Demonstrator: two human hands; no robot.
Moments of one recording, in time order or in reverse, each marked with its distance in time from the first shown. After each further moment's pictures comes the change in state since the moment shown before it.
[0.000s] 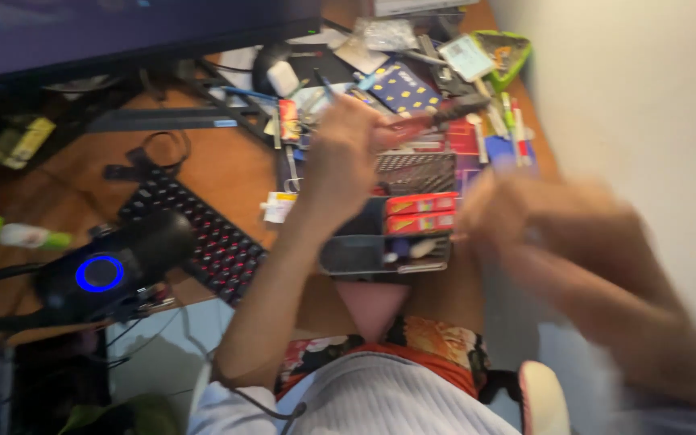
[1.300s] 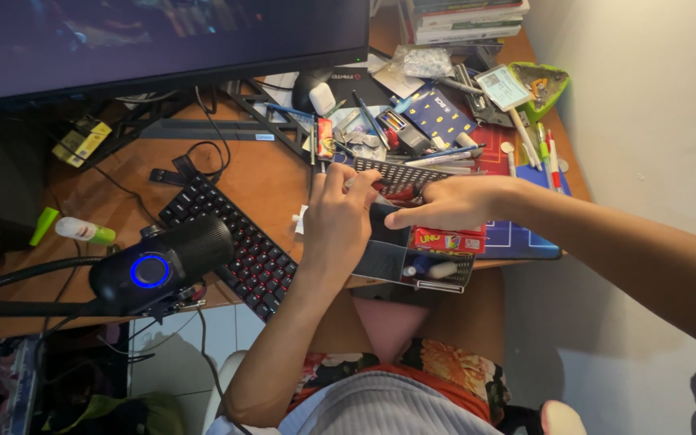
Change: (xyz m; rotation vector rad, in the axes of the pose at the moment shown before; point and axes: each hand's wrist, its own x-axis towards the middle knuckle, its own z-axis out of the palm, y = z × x) left_hand -0.051 0.016 -0.028 0.430 -0.086 -0.332; right_hand 0.122 0.130 0.018 -0.737 -0.751 0.990
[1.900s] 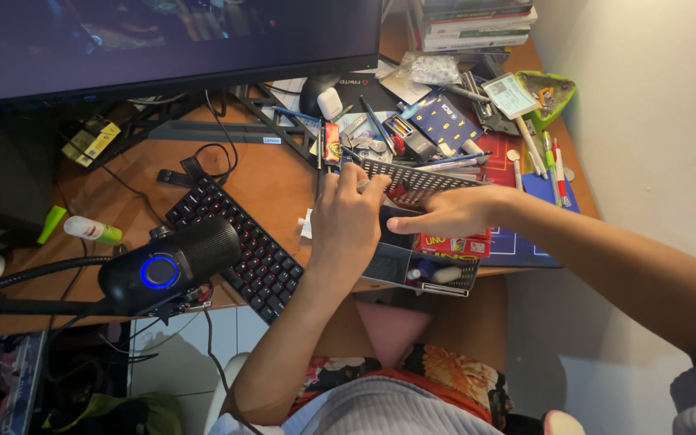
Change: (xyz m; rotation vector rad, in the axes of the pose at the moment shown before) left_hand 0.008 0.006 -0.002 0.137 -0.043 0.016; right_hand 0.020 0.003 0.011 0.001 0.015 -0.071
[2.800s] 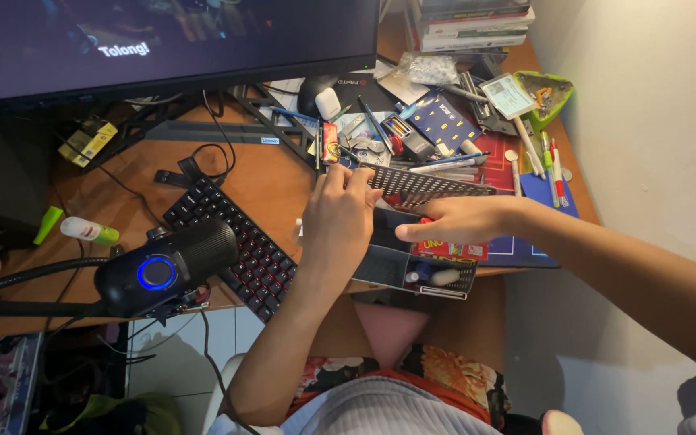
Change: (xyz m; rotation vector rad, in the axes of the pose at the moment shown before) left_hand 0.005 -0.006 -0.007 -0.128 -0.051 -0.108; right_hand -0.004 -0.005 -0.004 0.051 0.050 -0.151
